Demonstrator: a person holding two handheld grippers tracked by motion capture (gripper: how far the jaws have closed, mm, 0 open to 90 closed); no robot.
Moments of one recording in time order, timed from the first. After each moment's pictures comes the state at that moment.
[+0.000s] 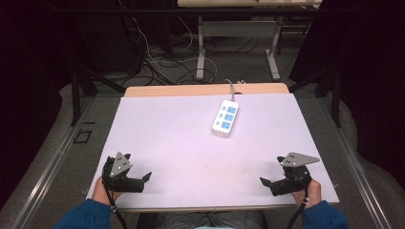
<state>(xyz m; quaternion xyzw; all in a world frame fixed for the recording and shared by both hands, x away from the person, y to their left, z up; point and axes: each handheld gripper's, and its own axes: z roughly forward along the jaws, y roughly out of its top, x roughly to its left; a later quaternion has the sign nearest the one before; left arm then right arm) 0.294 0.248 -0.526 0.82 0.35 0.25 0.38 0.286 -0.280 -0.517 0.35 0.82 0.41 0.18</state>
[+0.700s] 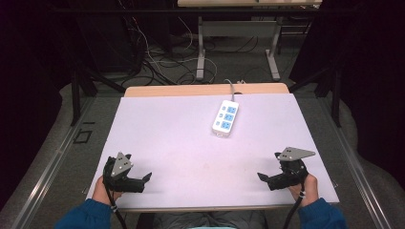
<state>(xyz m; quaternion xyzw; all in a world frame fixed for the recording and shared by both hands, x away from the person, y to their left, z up) 0.295 0.247 -0.526 0.83 0.35 0.24 0.37 0.302 -0.275 -0.514 0.36 0.82 0.40 0.18</state>
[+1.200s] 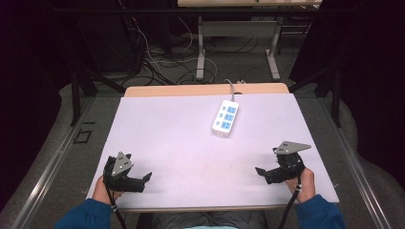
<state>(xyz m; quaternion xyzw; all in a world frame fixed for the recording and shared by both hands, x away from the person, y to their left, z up) 0.298 0.248 -0.526 0.83 0.35 0.25 0.36 0.318 -0.269 -0.510 0.36 0.82 0.40 0.18</state>
